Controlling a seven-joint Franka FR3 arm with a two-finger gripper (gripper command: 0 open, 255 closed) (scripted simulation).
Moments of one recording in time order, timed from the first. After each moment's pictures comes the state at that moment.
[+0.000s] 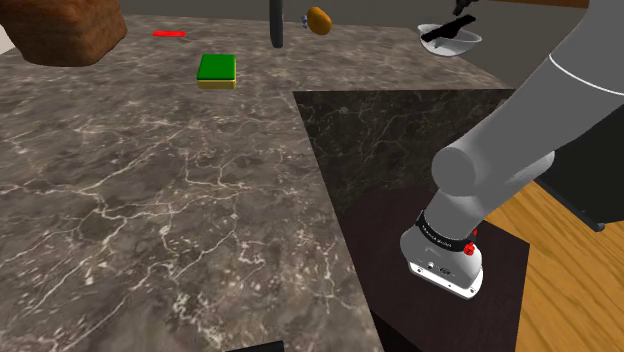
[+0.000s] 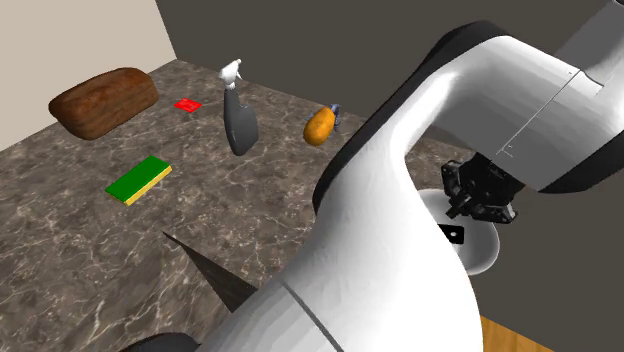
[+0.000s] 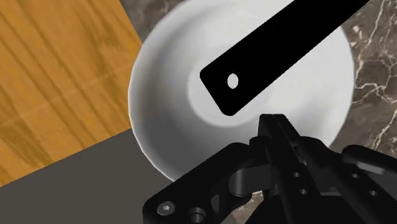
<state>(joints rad) -0.53 -0.16 -0.50 -1.63 0.06 1.53 0.07</state>
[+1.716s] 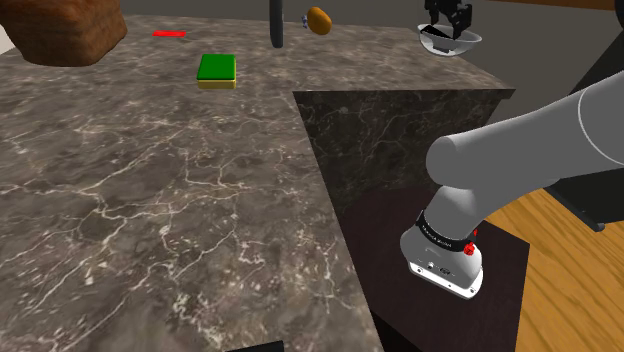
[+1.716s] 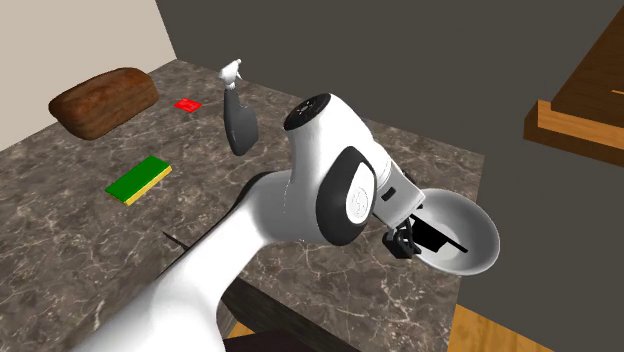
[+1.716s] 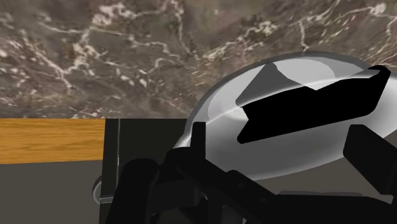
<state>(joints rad) -0.84 -0.60 0.11 -2.35 -0.56 2.06 1.49</state>
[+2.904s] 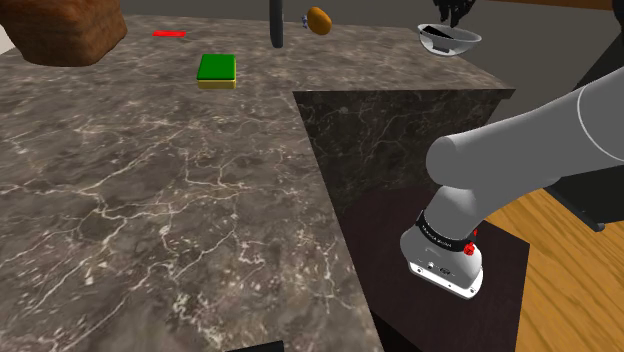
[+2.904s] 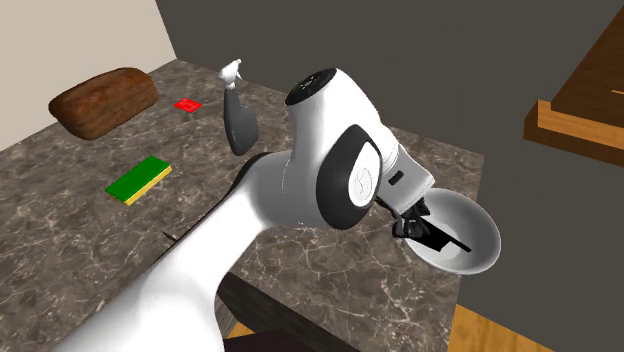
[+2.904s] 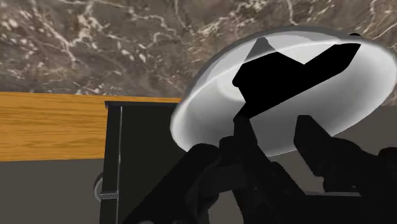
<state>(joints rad) -0.84 -0.58 0.11 -2.26 -0.53 1.98 1.44</state>
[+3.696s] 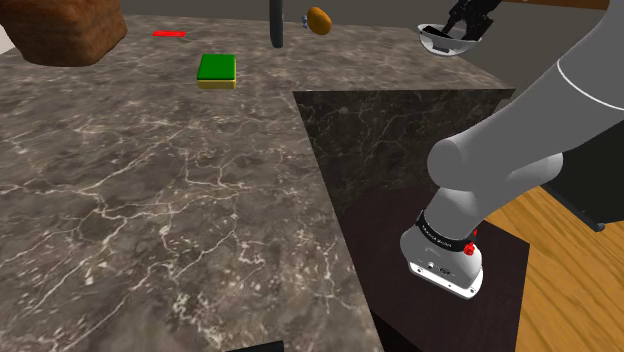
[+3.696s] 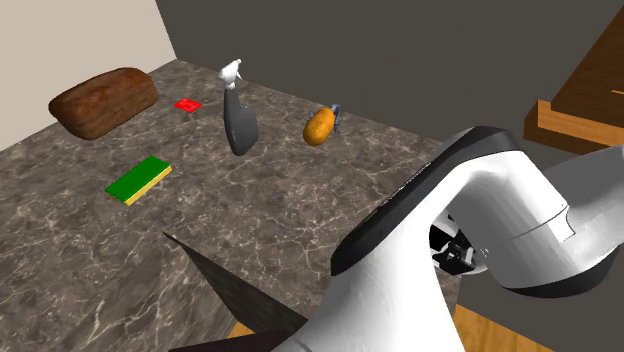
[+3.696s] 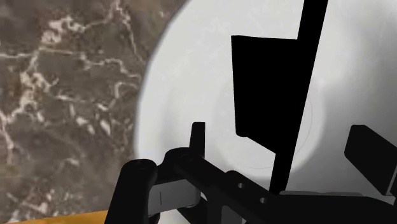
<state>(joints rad) -0.75 -0.27 -0.41 -2.00 0.25 1.84 1.05</state>
